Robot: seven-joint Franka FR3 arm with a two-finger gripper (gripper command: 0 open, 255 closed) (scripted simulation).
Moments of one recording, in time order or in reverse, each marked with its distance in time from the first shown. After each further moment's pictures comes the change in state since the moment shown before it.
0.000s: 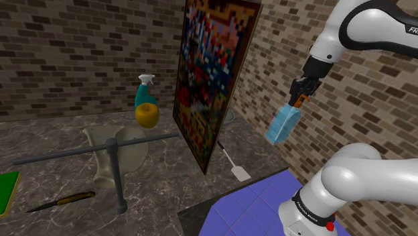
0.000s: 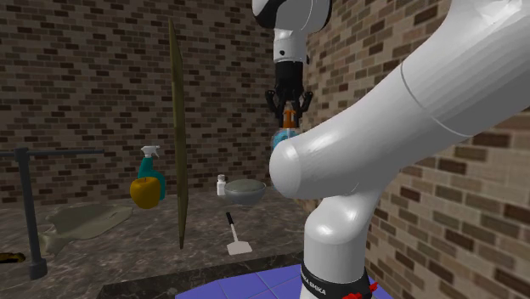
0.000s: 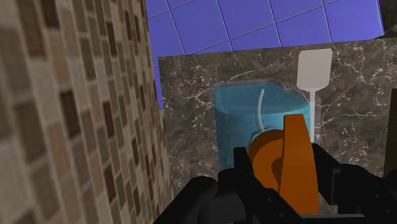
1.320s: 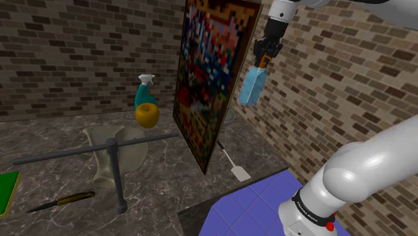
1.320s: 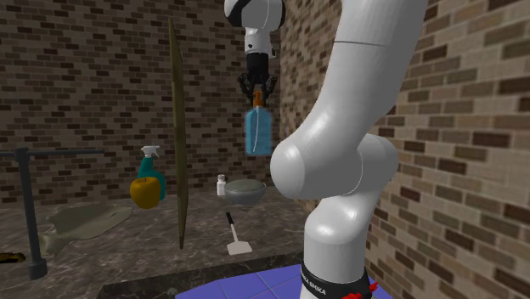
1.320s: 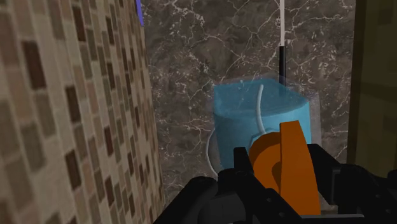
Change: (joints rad) arm 0.055 0.667 0.001 0.638 0.057 0.027 0.015
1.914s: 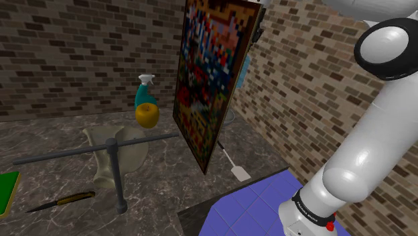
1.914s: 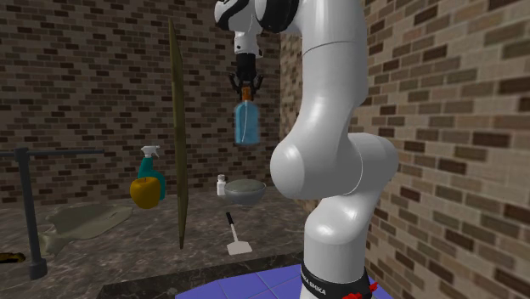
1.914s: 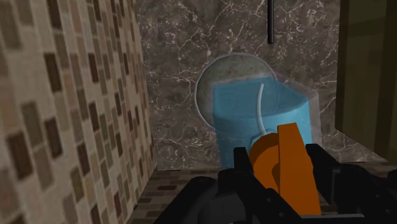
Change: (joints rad) arm -0.002 0.406 -0.013 0.528 0.044 -0.124 -0.018
